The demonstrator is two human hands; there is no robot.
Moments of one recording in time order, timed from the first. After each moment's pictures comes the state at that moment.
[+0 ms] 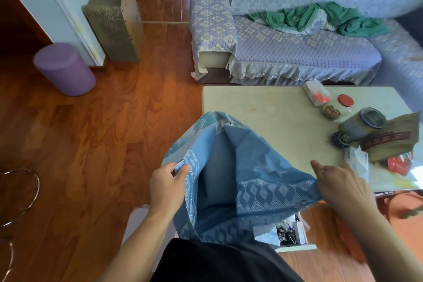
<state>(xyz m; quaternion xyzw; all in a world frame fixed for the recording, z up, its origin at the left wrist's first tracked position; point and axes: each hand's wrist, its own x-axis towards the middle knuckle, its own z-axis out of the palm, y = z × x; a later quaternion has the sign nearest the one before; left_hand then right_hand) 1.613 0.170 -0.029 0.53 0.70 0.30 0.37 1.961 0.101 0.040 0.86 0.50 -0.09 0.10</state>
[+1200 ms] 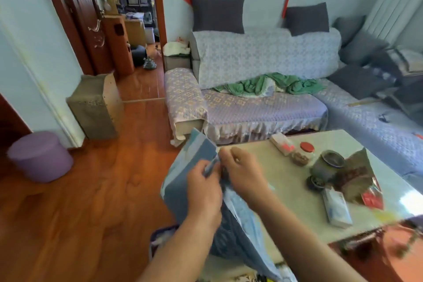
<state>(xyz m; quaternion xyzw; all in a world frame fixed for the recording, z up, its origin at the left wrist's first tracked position) 1.754 0.217 0.119 0.41 0.48 0.48 0.61 1.842 0.203 0.153 0.68 0.48 -0.30 -0.46</state>
